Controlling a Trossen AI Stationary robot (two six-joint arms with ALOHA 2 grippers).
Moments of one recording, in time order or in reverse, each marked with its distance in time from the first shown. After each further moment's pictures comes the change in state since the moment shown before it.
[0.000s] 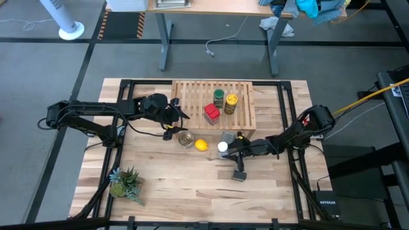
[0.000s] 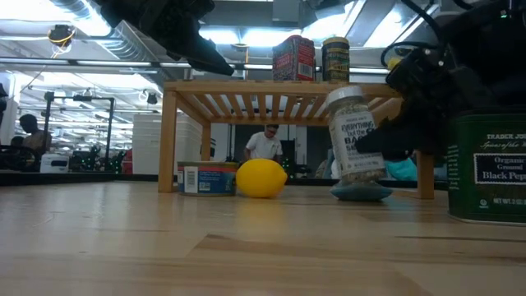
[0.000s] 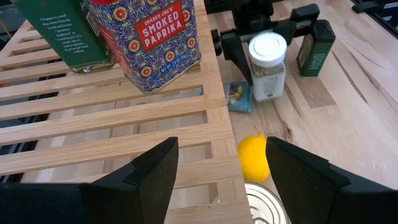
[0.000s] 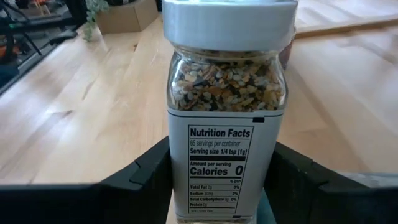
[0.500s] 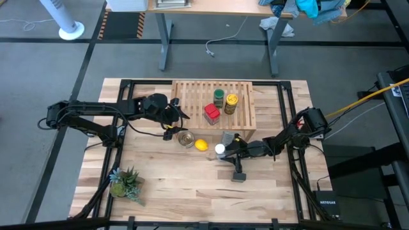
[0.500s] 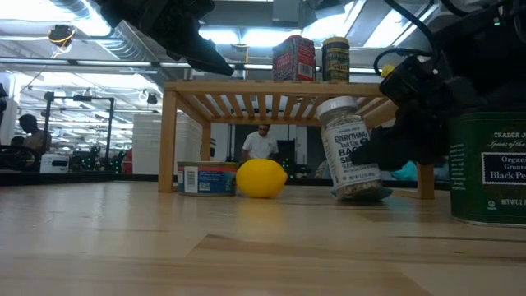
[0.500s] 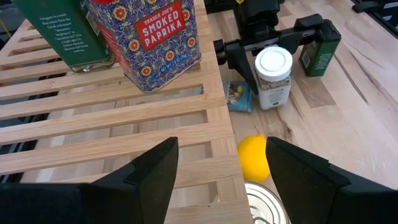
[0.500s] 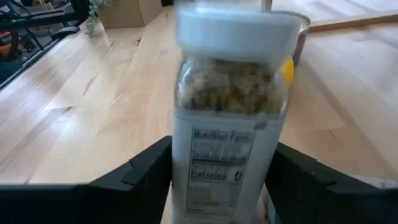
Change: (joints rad) left arm 0.000 0.000 0.000 -0.001 0.000 0.000; right arm 0.000 0.087 0.034 0.048 -0.017 0.000
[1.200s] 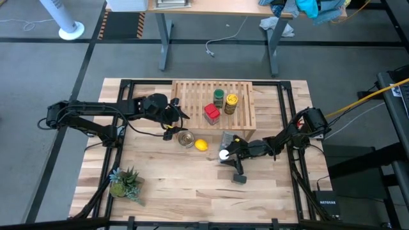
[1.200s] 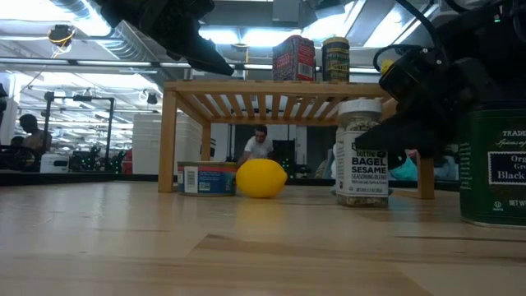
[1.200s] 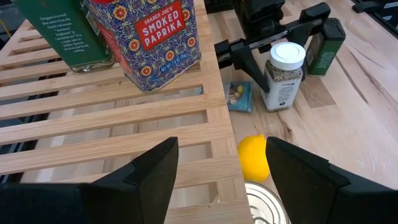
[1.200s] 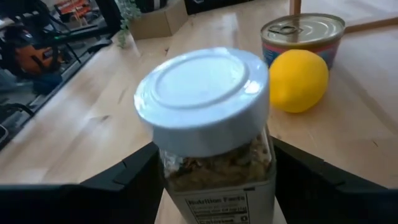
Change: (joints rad) left arm 0.000 0.000 0.000 0.000 0.000 0.000; right arm 0.000 0.000 0.000 0.046 -0.104 0.045
